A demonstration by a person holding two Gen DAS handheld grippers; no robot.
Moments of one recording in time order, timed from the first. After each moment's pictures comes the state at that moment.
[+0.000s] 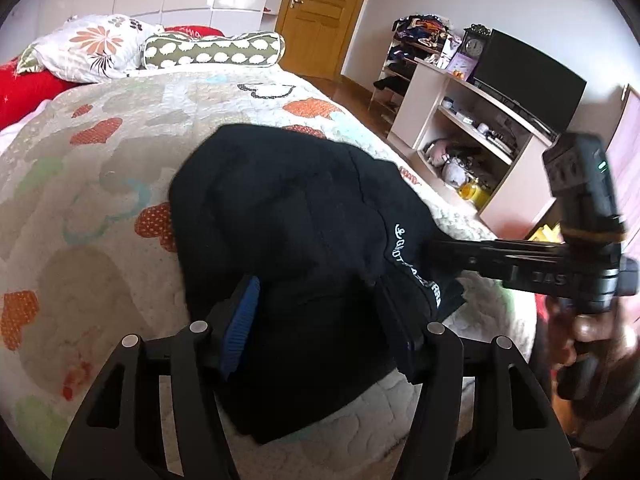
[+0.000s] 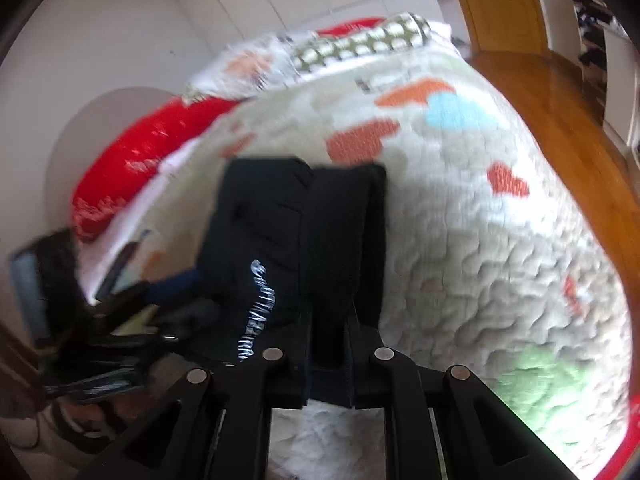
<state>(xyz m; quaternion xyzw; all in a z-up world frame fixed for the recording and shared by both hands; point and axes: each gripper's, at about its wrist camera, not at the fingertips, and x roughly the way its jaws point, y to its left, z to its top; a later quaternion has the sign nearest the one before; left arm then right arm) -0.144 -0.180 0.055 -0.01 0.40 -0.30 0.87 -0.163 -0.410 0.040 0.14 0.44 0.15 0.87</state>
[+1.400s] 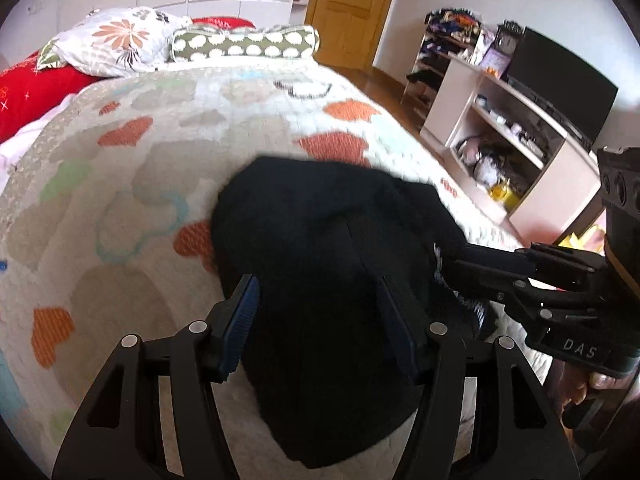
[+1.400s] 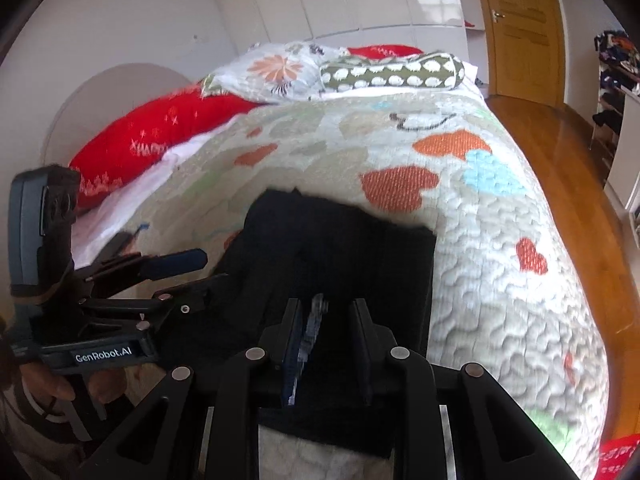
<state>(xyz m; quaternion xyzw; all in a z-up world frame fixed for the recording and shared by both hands) -0.118 -0.183 0.054 0.01 0.43 -0.24 0.87 -0.153 -0.363 0.059 0.05 0.42 0.16 0.89</state>
